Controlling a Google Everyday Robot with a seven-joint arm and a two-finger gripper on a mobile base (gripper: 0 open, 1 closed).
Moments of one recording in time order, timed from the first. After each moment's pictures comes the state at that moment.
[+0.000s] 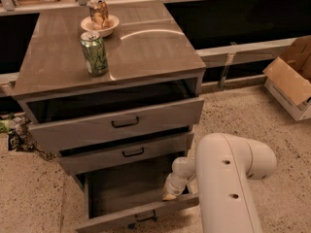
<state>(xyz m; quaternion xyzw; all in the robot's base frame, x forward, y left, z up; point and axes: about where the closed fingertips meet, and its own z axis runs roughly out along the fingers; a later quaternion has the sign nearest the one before) 0.534 -0.062 0.181 -0.71 0.68 0.16 0.09</state>
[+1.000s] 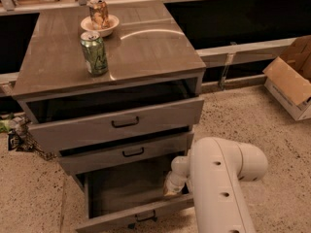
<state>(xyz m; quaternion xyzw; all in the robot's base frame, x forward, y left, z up) 0.561 -0.070 0.155 -0.73 0.67 0.14 0.09</state>
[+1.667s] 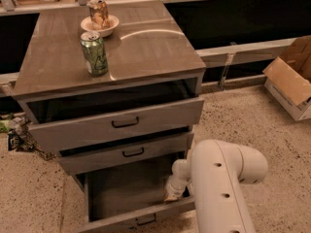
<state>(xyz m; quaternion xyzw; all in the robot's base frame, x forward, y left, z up) 0.540 -0.068 0.143 -0.72 0.67 0.16 0.08</state>
